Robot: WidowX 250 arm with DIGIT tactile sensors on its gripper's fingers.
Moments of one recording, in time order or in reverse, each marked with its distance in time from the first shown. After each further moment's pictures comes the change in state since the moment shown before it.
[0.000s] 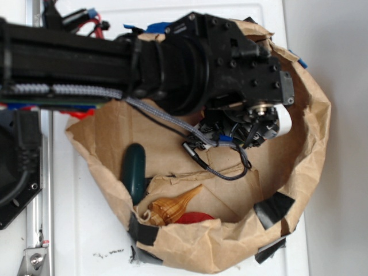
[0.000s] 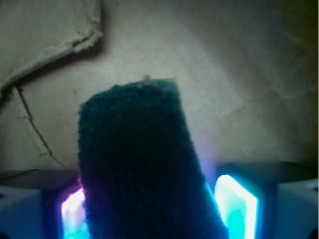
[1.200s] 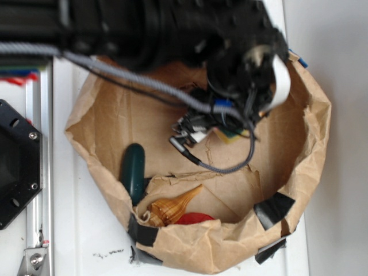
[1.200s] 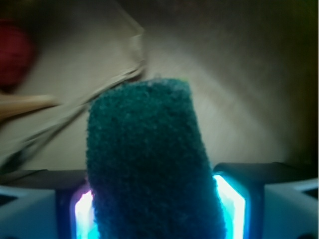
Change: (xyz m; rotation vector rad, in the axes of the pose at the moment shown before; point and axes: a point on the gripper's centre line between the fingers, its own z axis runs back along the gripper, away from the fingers) arm -0.018 -0.013 0.065 -0.129 -0.095 0.109
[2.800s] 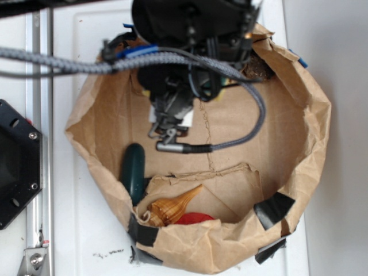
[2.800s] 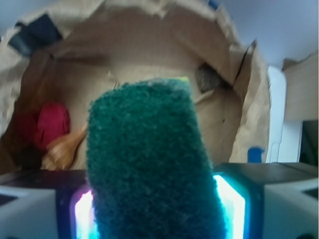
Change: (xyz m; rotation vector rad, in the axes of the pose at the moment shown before) arm -0.015 -0.029 0.093 0.157 -0.026 0.664
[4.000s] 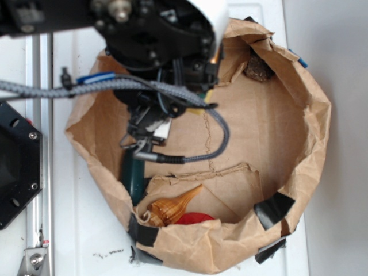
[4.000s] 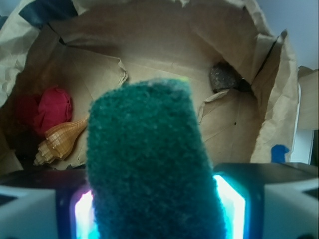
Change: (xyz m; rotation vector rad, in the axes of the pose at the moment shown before) arm -0.014 -0.007 -0.011 -0.001 -0.012 -0.100
